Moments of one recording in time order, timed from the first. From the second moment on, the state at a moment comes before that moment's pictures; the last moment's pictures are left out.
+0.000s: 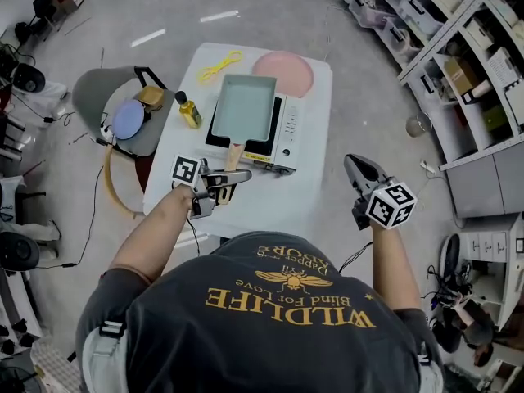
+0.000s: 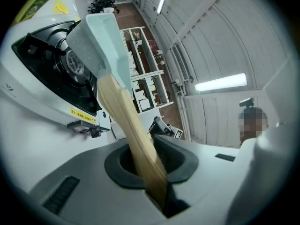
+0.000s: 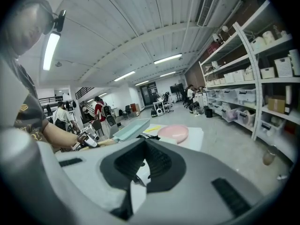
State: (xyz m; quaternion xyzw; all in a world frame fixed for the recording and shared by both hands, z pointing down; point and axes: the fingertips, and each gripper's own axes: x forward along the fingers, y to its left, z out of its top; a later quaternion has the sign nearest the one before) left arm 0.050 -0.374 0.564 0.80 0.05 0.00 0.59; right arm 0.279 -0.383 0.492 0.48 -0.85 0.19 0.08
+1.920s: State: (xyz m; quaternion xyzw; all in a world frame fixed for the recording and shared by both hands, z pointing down) left arm 0.017 -0.401 0.613 0.78 -0.11 -0.01 0.61; right arm 0.260 -0.379 0.501 0.45 -0.86 0.20 0.09
